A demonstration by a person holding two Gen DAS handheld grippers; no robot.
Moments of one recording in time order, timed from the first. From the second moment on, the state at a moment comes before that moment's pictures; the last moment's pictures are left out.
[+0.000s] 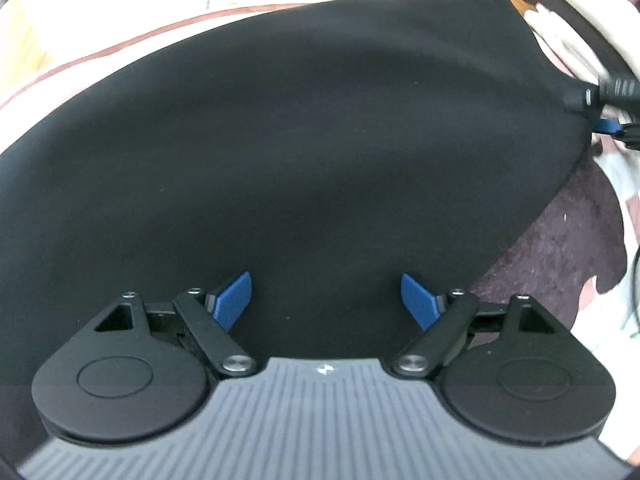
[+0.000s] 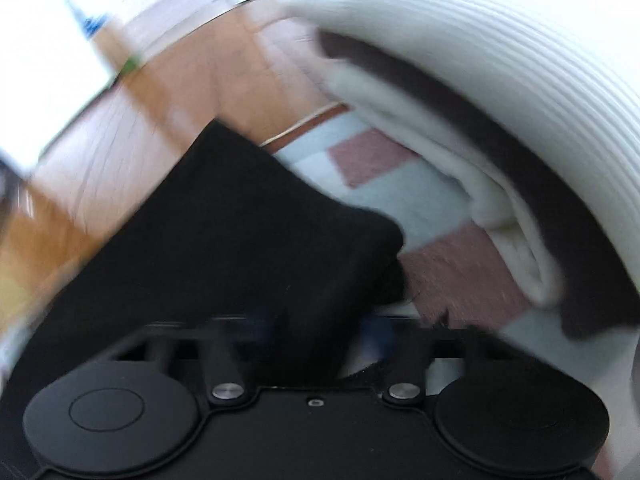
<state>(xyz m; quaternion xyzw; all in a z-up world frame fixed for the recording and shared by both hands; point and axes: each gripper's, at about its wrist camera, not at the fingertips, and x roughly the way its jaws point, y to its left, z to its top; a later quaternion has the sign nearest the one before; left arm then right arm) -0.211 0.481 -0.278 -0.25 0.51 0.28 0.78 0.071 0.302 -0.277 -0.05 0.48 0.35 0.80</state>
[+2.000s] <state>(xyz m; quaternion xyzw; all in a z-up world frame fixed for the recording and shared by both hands) -0.370 0.520 -0.283 -0.47 0.35 0.36 0.72 -0.156 0.342 -0.224 -0.34 0.29 0.68 0.58</state>
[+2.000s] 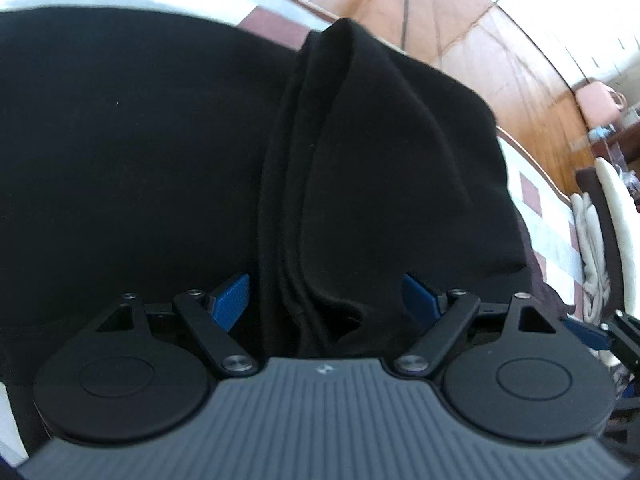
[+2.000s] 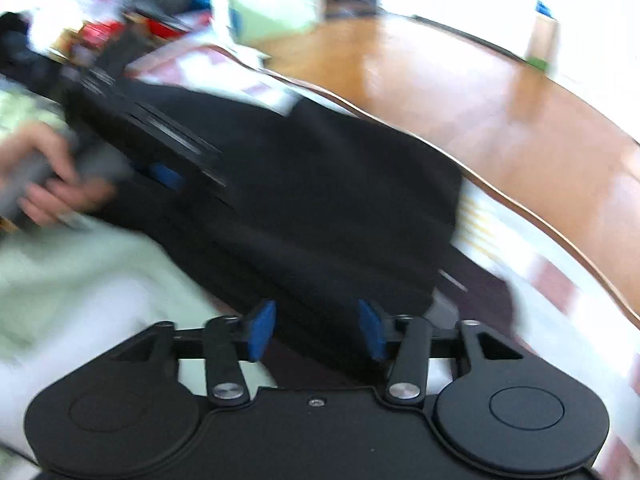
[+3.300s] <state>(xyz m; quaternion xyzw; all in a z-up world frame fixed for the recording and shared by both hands) -0.370 0.471 -0.207 -0.28 0.36 0.40 0.79 -0.106 0.362 -0.218 -0.17 0.40 0.65 0.62</state>
